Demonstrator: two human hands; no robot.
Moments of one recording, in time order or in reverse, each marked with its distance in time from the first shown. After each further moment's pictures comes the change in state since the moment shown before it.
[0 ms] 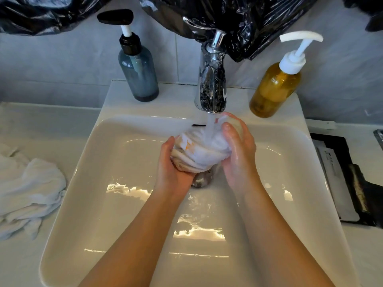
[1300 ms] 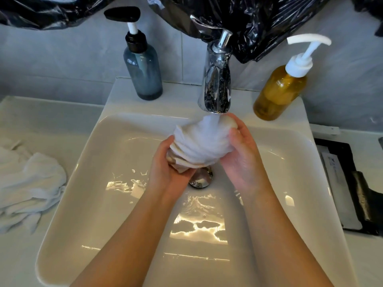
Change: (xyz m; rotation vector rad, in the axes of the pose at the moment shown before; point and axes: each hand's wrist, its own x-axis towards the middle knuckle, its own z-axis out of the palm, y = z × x) left_hand -0.004 0.014 -0.006 -0.065 0.022 -0.044; right_hand 0.005 -0.002 -0.014 0.159 -0.321 0.051
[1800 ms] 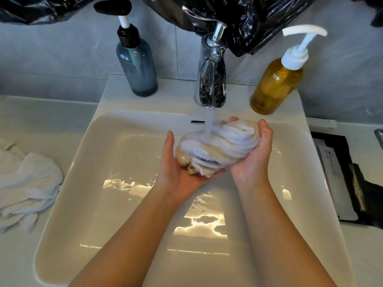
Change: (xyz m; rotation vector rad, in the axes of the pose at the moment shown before) left_hand -0.011 -0.013 0.017 0.027 -0.050 -0.233; right_hand -0.006 -0.006 -0.003 0.223 0.402 0.040
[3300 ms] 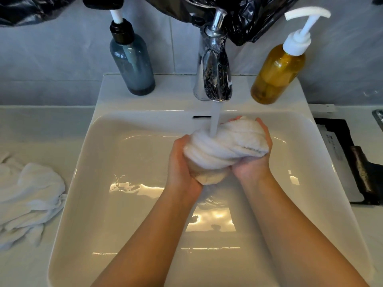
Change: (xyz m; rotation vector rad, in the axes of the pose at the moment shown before) left_hand 0.005 -0.006 0.001 0.154 0.202 0.129; right_hand -0.003 0.014 0.001 0.035 0.302 0.133
